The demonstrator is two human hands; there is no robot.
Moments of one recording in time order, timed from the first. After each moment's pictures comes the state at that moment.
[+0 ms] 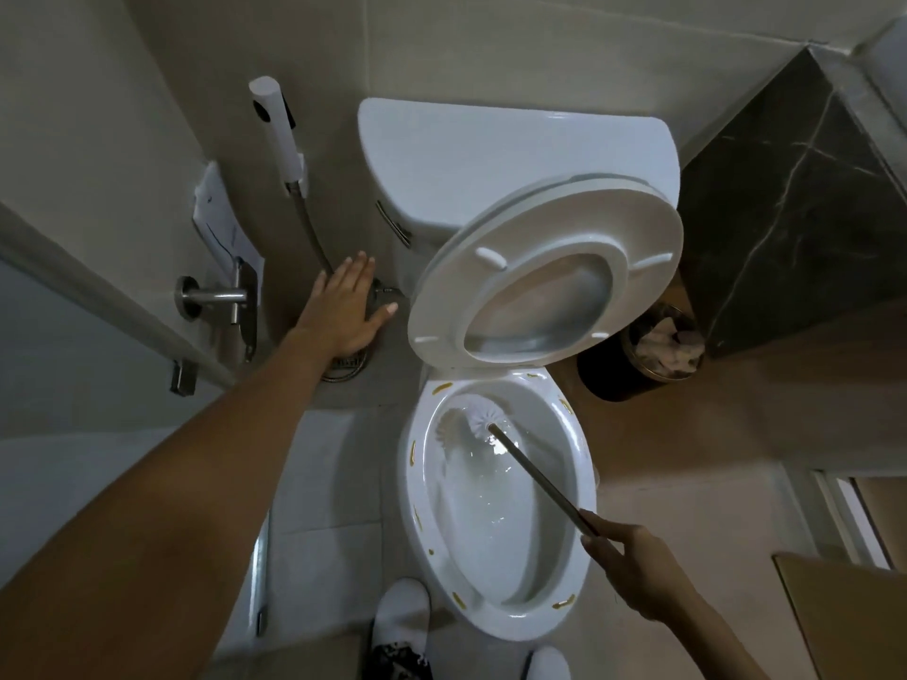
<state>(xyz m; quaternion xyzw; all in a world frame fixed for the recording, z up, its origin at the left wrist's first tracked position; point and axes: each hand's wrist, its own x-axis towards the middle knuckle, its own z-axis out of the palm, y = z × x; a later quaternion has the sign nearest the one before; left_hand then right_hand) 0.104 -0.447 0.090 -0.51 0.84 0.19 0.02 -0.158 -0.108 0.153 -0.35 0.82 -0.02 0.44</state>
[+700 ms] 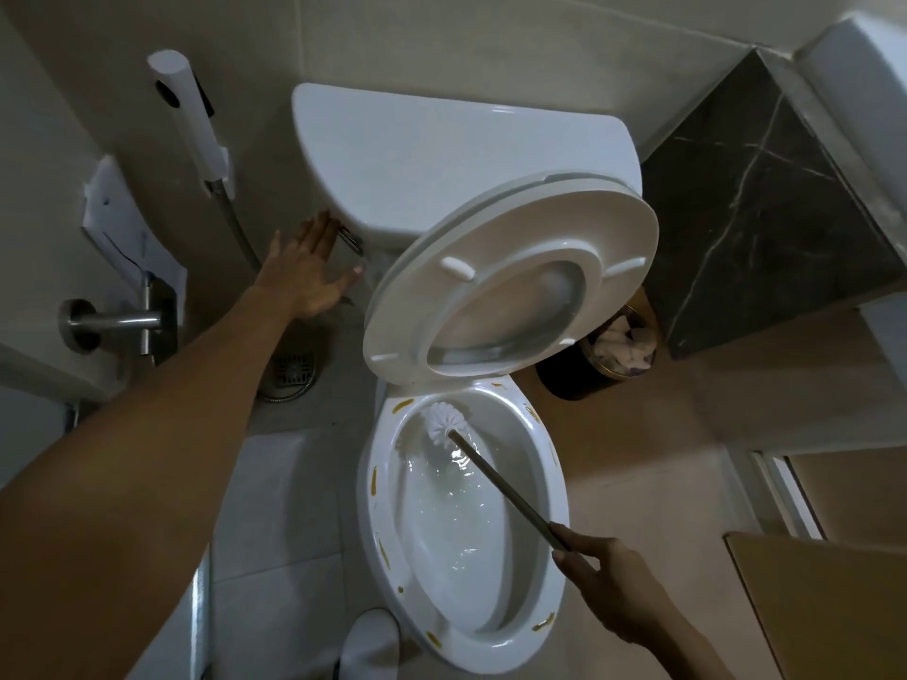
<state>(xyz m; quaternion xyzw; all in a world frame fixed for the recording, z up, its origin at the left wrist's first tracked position) 0.068 -0.527 0.067 -0.49 0.85 0.17 0.04 -0.145 -0.126 0.149 -0.31 0.84 -0.05 0.44</state>
